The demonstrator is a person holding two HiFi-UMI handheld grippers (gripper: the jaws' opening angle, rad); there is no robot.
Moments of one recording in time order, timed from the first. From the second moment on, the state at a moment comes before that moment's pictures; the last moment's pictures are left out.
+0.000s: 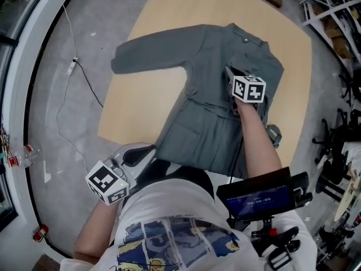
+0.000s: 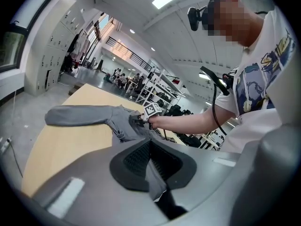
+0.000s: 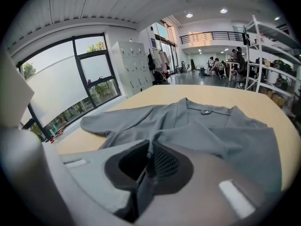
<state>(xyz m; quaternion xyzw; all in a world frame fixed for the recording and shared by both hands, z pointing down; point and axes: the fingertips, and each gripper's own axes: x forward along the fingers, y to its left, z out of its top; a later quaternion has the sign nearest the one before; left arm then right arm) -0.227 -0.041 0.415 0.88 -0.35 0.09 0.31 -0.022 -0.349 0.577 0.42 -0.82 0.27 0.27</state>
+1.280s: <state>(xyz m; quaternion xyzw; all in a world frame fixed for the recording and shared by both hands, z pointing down) -0.257 -0.064 0.427 0.90 -0.33 0.07 0.28 -0.037 -0.278 0.533 0.42 -0.82 0.24 0.30</state>
